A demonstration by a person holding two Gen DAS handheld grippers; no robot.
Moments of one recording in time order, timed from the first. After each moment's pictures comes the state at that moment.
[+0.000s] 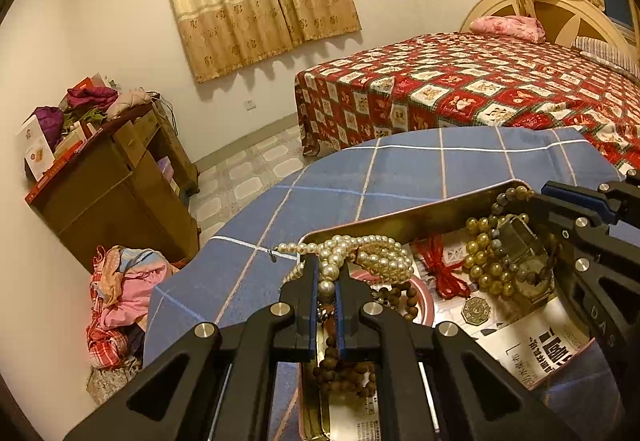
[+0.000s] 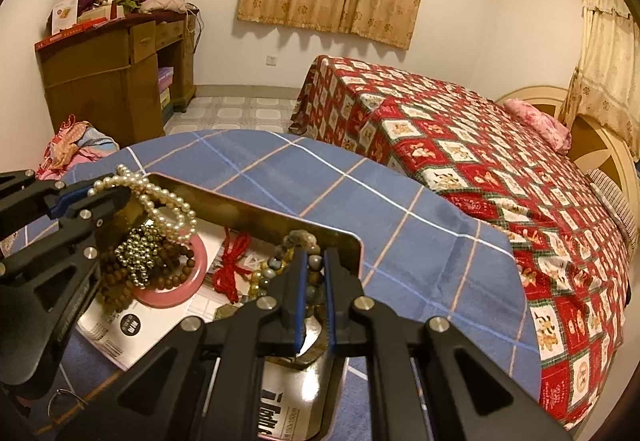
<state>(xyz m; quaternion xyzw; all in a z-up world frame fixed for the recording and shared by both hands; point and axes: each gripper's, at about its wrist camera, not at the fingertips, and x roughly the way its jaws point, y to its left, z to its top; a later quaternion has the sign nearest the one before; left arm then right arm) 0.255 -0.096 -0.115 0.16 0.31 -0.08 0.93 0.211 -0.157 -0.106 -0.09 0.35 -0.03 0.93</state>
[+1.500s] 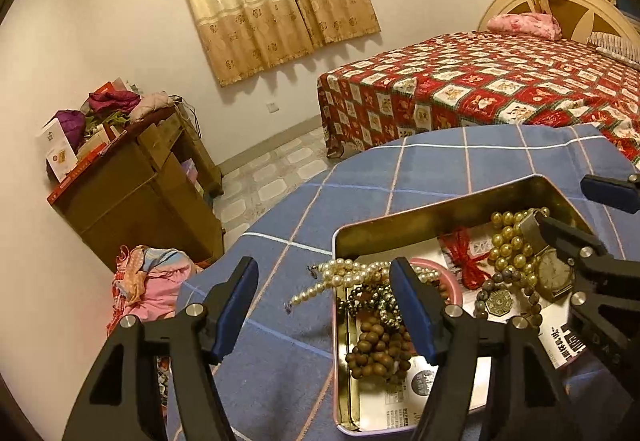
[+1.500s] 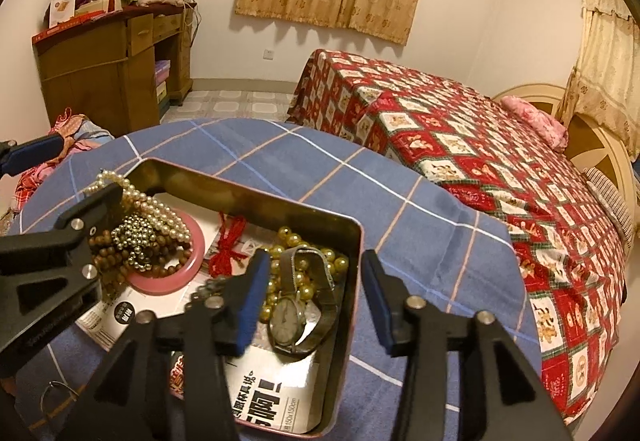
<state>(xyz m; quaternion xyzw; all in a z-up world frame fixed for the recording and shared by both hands) 0.250 -0.086 -0.114 0.18 0.30 -0.03 0.94 0.205 -0.158 -0.116 -0.09 0.35 -0.03 0.93</state>
